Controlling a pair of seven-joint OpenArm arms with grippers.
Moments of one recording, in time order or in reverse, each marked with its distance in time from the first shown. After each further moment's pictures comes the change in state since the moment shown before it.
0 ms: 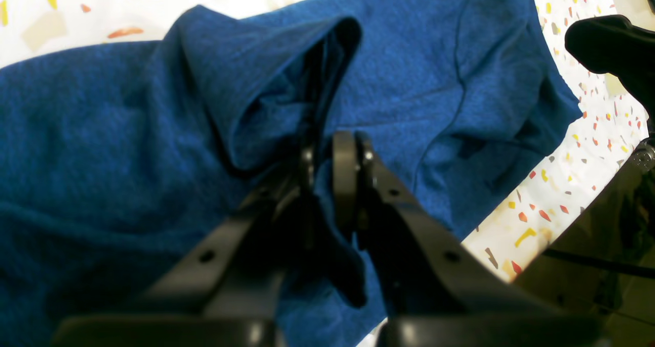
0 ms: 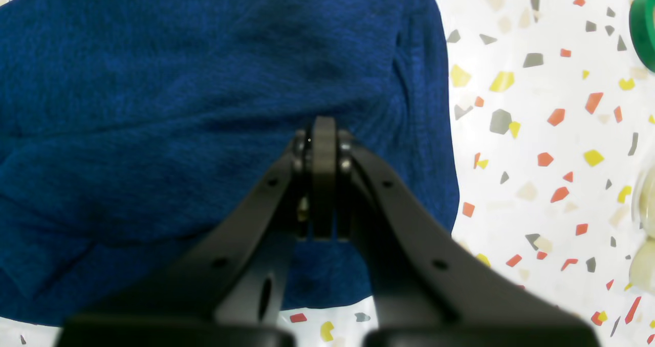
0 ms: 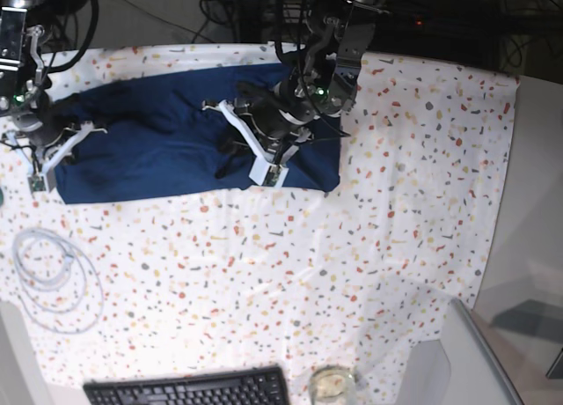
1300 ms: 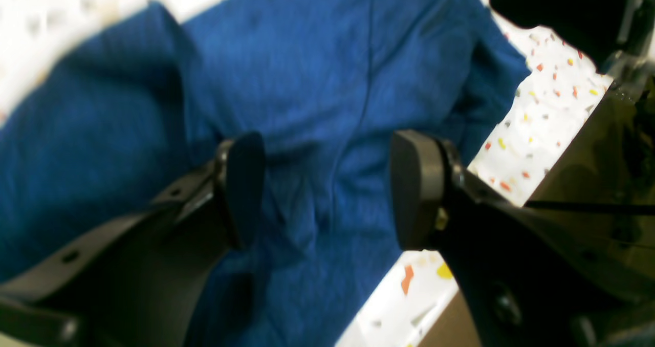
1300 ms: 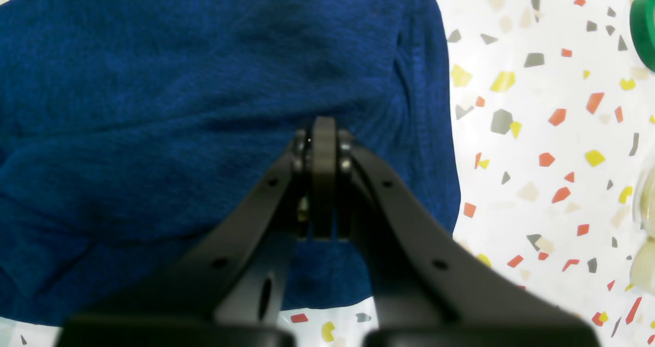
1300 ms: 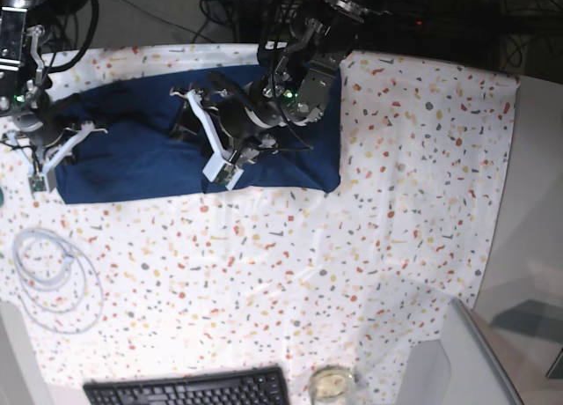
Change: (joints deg) left arm -3.8 -1.3 12.2 -1.1 0.0 0.3 0.0; right arm 0.0 0.0 0.0 0.0 0.0 0.0 0.0
